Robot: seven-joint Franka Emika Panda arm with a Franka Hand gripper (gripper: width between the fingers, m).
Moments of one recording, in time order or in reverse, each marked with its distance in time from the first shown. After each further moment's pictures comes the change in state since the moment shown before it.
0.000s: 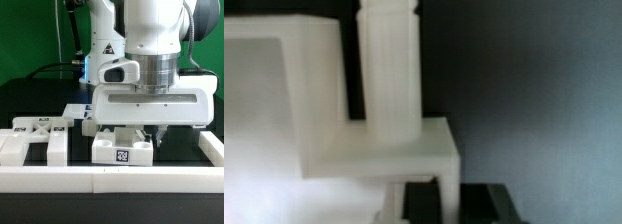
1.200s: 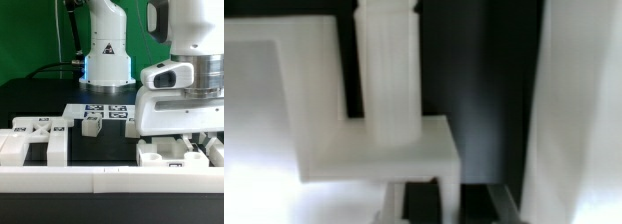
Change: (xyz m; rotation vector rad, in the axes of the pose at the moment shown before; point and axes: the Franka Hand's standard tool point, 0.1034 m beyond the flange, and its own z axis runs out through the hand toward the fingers) arm 0.042 -0.077 -0.001 0.034 0.060 -0.119
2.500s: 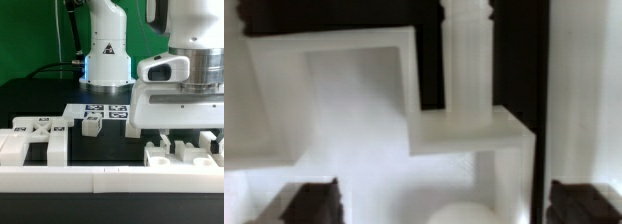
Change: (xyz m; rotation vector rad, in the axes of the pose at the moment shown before) arm 0.006 0.012 -0.020 -0.027 -0.039 0.073
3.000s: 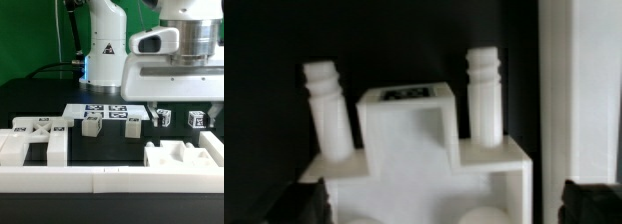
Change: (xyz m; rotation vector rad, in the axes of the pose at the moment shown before) arm -0.040 0.023 -0.038 -0.015 -0.031 0.047
